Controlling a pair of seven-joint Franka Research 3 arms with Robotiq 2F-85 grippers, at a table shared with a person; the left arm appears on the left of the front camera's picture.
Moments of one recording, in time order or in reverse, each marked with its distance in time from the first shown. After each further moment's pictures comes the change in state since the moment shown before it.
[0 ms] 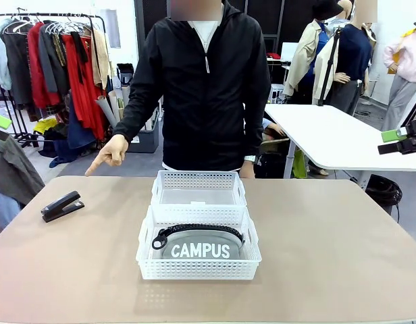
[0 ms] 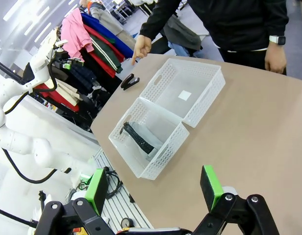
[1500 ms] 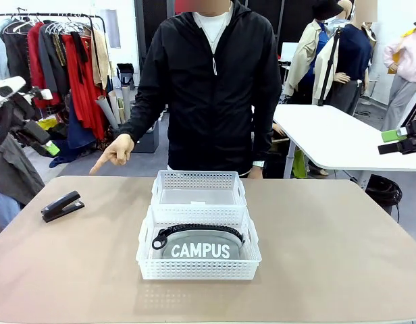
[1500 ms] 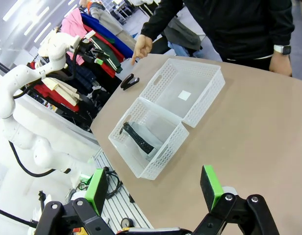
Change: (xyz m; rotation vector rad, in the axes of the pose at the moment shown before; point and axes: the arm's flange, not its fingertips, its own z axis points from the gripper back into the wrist) left arm 0.071 0.076 -0.113 0.325 0.303 -0.094; right arm 0.000 0.000 0.000 -0.001 0.000 0.000
